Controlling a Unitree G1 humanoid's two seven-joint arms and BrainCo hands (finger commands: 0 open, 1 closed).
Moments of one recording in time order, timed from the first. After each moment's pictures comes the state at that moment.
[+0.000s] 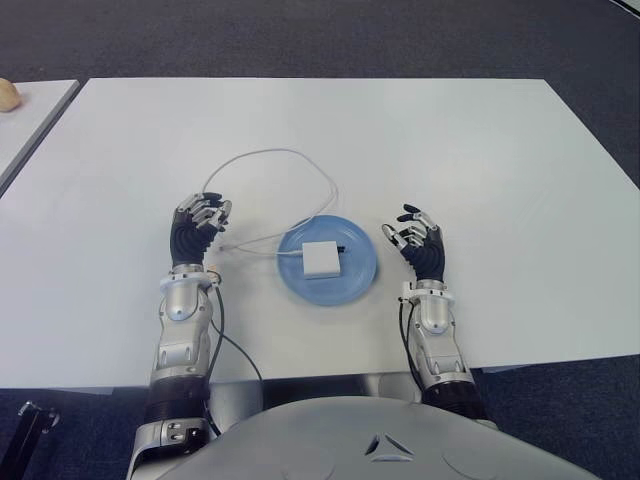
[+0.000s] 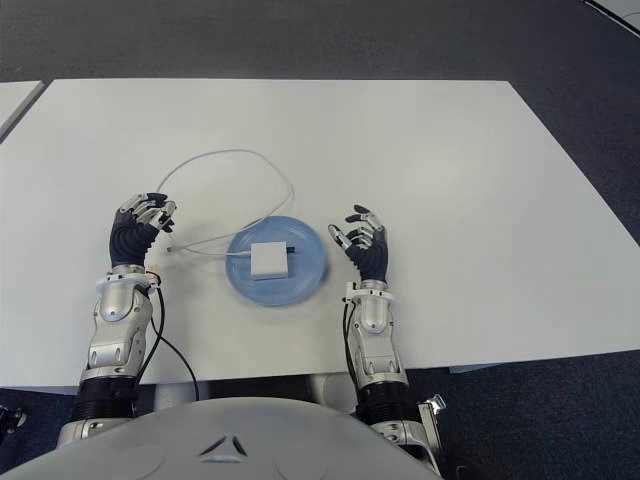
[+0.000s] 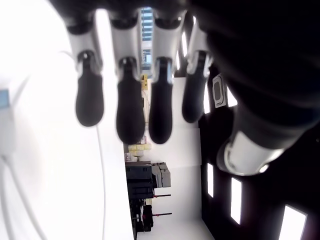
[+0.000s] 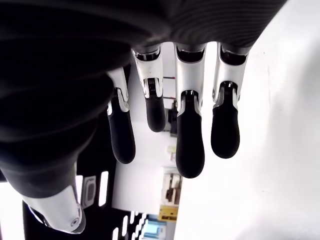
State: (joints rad) left arm 0.11 0.06 0.17 0.08 -0.02 -0.17 0.08; right arm 0.08 0.05 0.02 0.25 -0.18 -0.32 -0.25
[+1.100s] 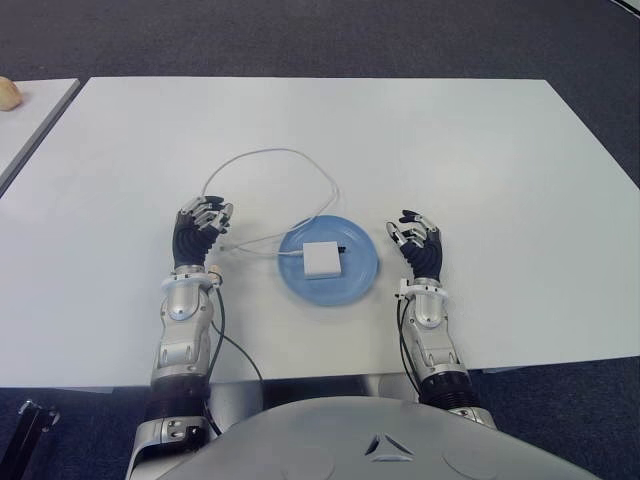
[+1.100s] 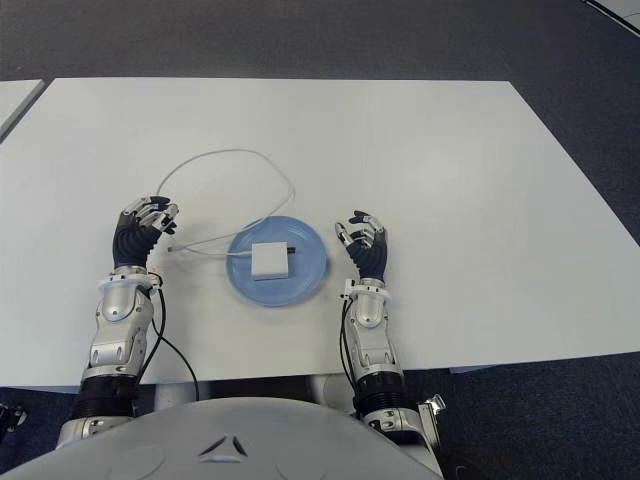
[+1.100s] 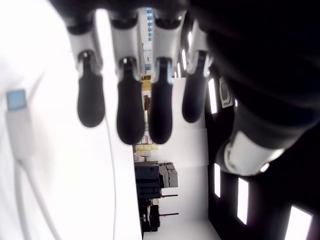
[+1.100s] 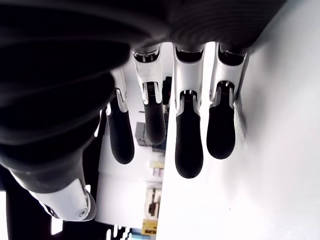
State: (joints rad) left arm 0.10 0.07 0.17 0.12 -0.02 -0.16 0.08; right arm 0.02 0.06 0.00 0.36 -0.18 -0.32 -0.33
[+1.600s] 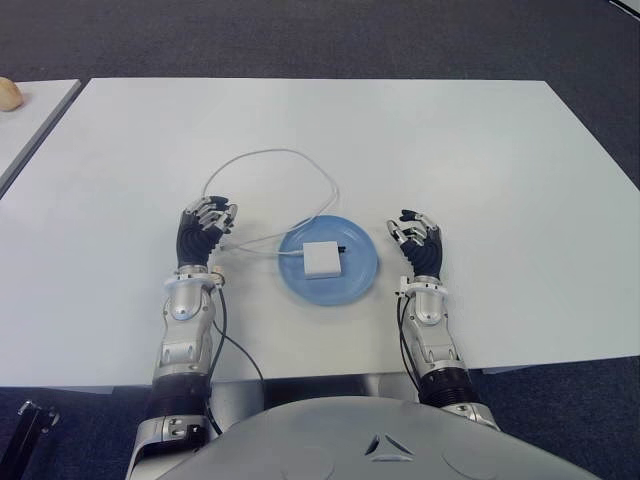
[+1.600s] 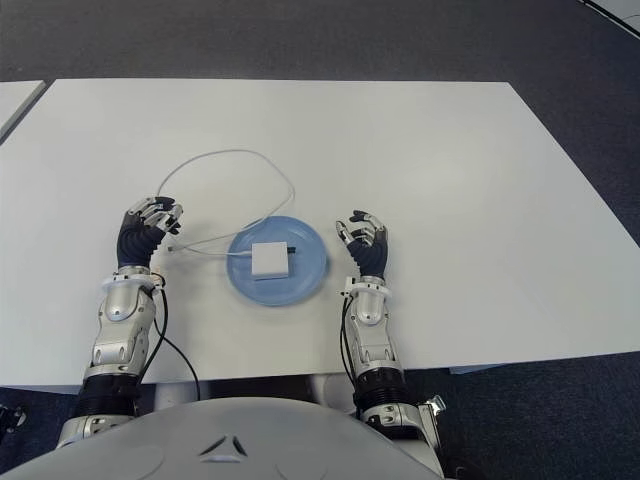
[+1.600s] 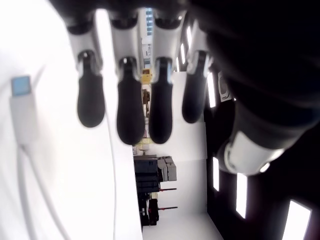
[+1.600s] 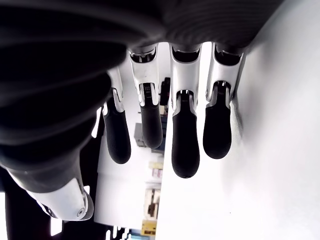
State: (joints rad) left arm 0.09 0.07 0.16 0.15 -0.01 -0.19 0.06; right arm 0.00 0.06 -0.02 0.38 -0.18 -0.32 -0.32
